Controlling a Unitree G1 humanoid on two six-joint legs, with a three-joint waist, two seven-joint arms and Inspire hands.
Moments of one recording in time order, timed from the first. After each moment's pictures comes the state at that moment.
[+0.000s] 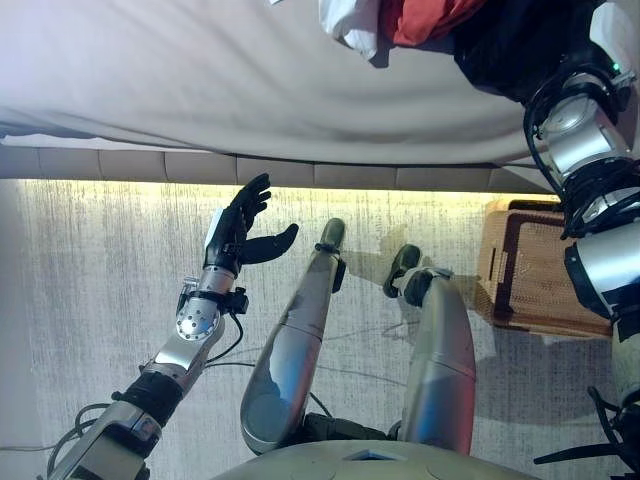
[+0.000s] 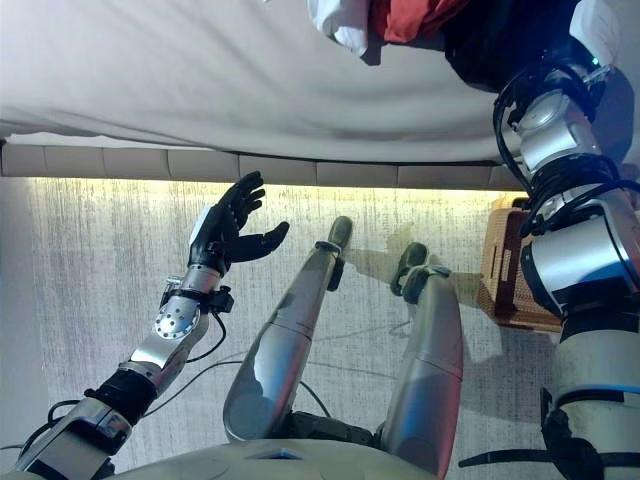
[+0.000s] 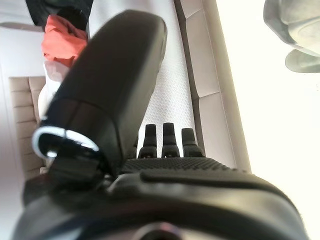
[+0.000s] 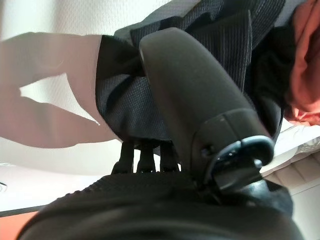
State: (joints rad) left arm -0.17 0.53 -0.43 0.32 -0.46 -0.49 0.20; right arm -1.36 -0.75 0.59 1.17 -0.04 0.16 -0.35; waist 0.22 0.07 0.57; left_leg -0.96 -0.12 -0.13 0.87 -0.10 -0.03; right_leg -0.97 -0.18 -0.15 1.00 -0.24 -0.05
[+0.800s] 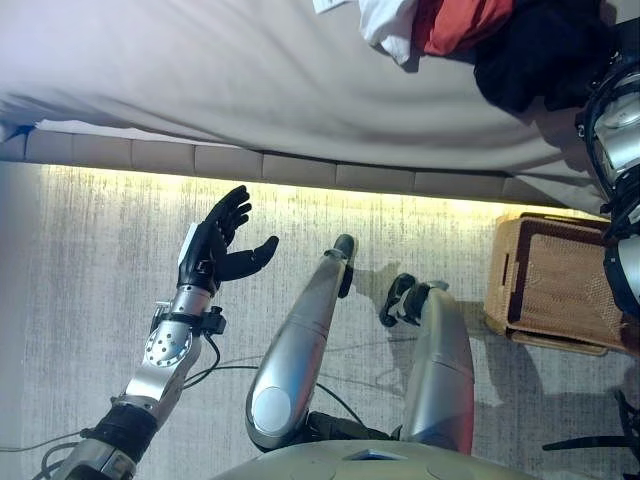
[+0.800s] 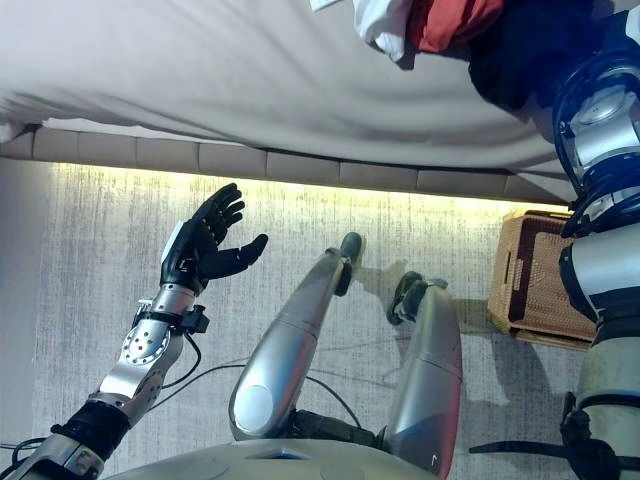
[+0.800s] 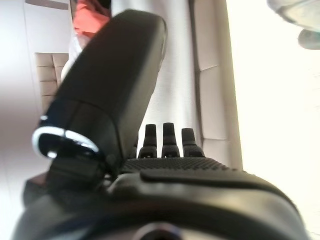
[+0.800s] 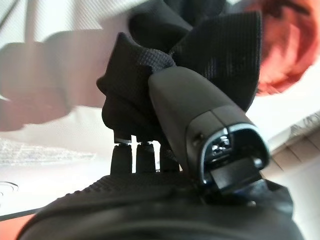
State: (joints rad) left arm -0.02 0.57 -0.35 0.24 -0.51 -0.51 0.13; right arm -1.33 -0.88 0.60 1.20 0.08 0.15 -0.22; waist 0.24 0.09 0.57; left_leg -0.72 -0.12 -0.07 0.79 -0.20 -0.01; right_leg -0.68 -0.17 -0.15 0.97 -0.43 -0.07
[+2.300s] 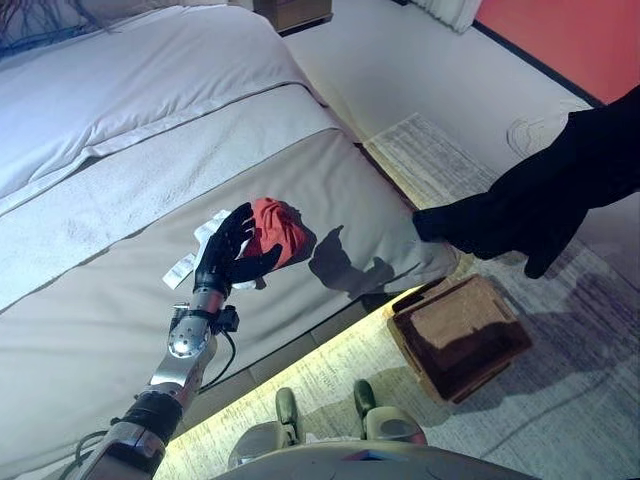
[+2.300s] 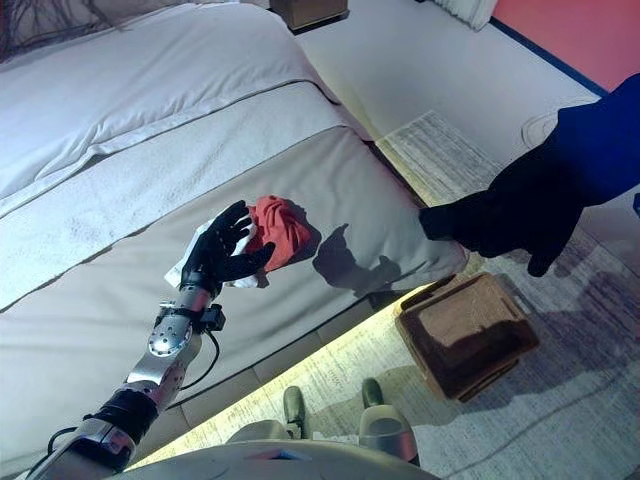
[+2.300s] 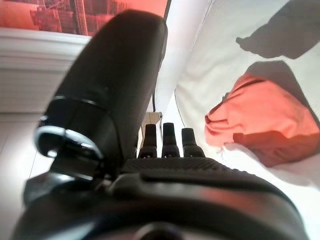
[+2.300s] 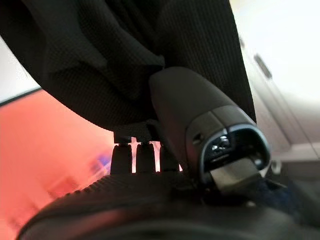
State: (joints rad) left arm -0.12 0.44 -0.34 0.47 -0.48 -0.44 0.12; right arm -0.46 -1.16 -0.04 0.59 0.13 -0.07 -0.27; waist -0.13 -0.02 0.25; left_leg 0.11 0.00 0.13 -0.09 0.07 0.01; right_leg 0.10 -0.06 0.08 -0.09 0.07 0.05
